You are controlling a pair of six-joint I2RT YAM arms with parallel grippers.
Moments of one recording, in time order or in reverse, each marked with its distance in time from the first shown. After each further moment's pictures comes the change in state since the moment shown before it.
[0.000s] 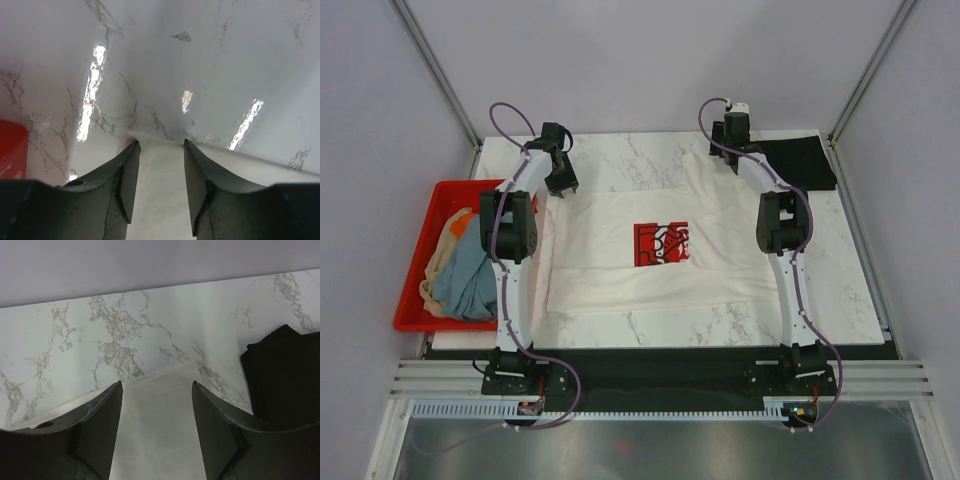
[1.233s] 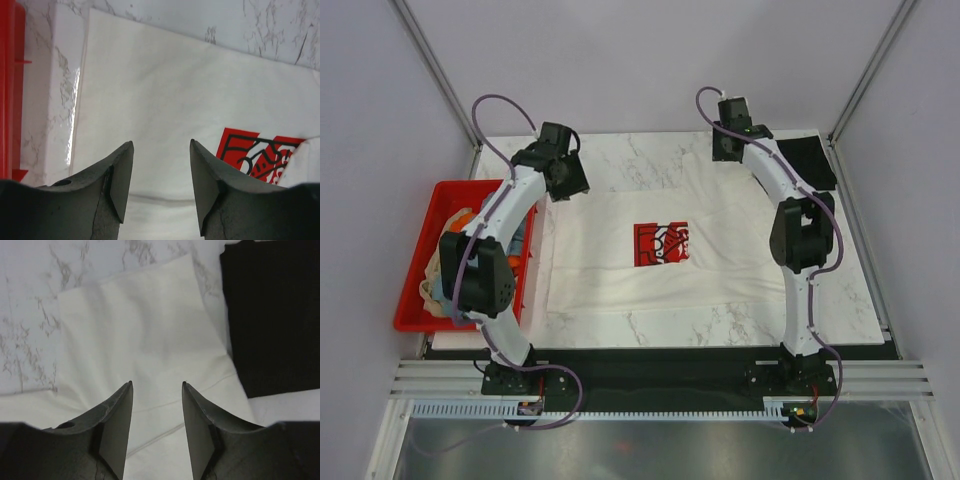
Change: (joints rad) left arm -0.157 -0.645 -0.498 0.010 -0.001 -0.084; right arm 0.108 -0.438 -0.279 -0.457 0.062 0.039
